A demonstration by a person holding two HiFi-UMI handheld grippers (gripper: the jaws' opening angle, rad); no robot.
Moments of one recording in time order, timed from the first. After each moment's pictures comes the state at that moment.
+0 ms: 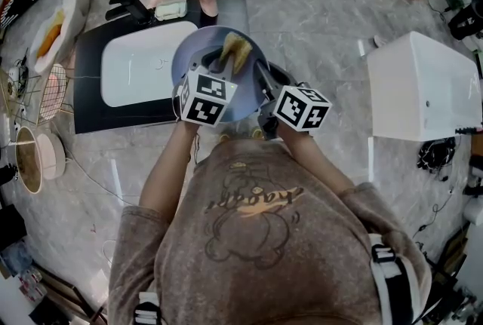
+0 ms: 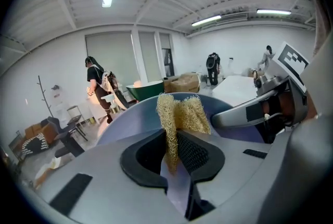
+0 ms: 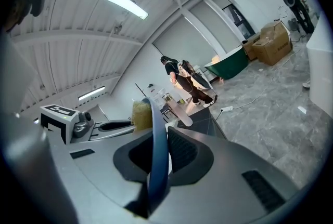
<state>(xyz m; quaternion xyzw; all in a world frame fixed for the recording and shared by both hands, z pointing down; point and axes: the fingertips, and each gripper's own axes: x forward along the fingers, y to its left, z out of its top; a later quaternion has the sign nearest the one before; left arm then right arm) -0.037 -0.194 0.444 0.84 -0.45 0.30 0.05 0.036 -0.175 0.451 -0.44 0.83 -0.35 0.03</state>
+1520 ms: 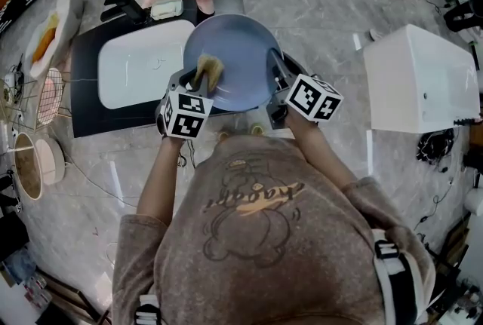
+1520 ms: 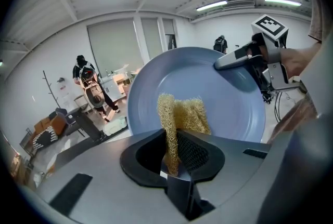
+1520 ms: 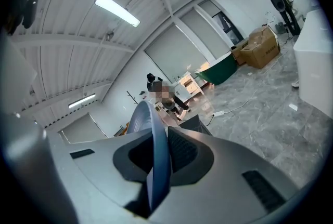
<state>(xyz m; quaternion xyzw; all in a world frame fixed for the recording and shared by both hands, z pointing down) -0.105 -0.155 0.500 0.80 -0.47 0.36 0.08 0.073 -0.191 0.446 -0.49 0.80 -0.35 0.06</state>
